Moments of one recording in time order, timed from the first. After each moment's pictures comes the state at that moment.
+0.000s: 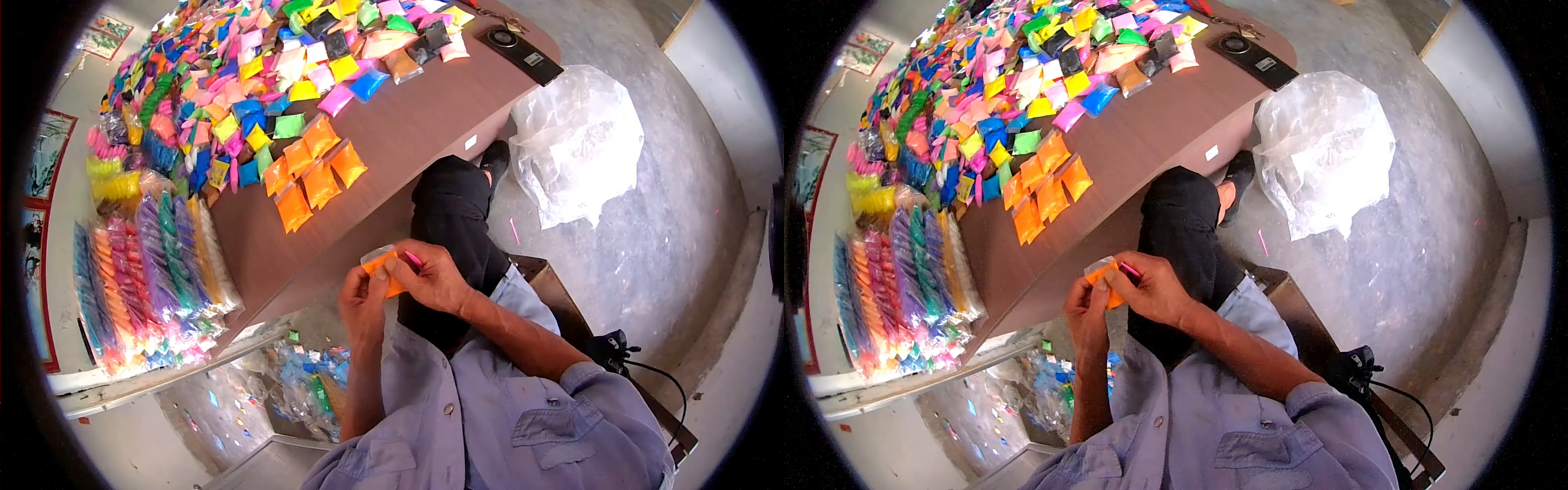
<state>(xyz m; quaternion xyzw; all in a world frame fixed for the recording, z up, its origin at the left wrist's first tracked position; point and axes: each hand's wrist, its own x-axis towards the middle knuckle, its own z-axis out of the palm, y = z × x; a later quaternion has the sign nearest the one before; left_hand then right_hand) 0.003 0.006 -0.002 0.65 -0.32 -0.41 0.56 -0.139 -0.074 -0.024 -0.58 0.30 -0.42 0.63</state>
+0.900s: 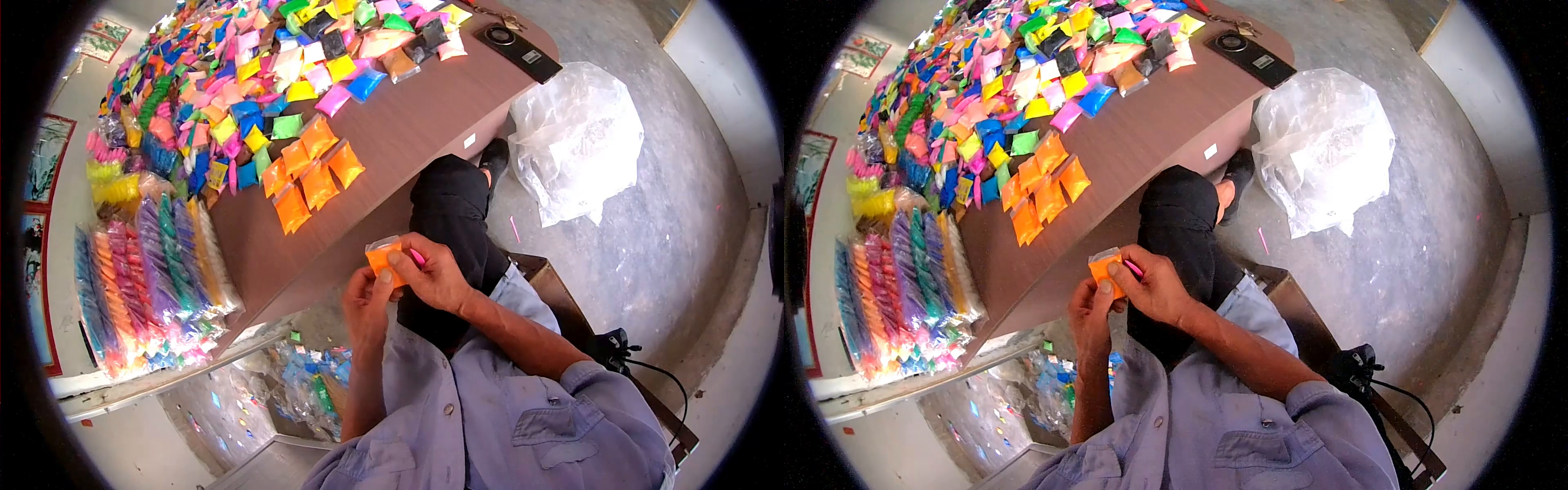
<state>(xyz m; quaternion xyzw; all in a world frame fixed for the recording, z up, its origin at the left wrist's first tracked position) -0.007 0.005 0.008 0.67 -0.31 -0.42 0.52 -0.140 -0.075 -0.029 -0.55 0.31 -0.43 0.64</state>
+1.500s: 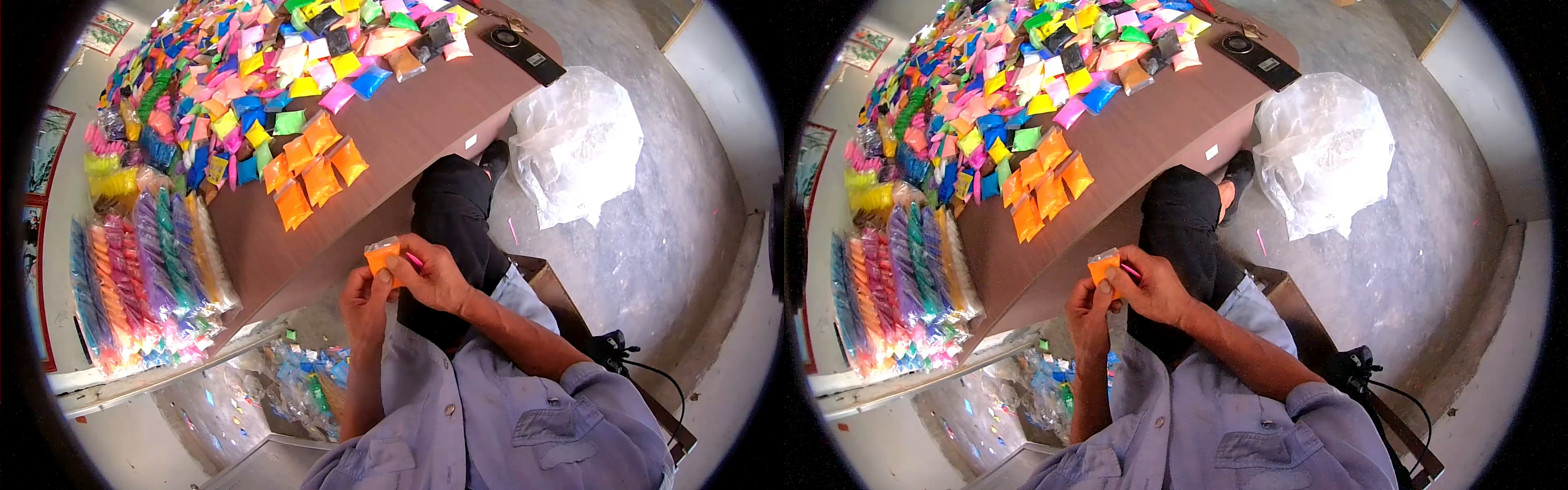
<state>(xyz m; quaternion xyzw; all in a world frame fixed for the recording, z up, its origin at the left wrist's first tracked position) 0.001 0.009 0.001 0.67 -0.33 -0.42 0.52 -0.141 -0.075 -0.020 -0.59 0.32 -0.40 0.62</state>
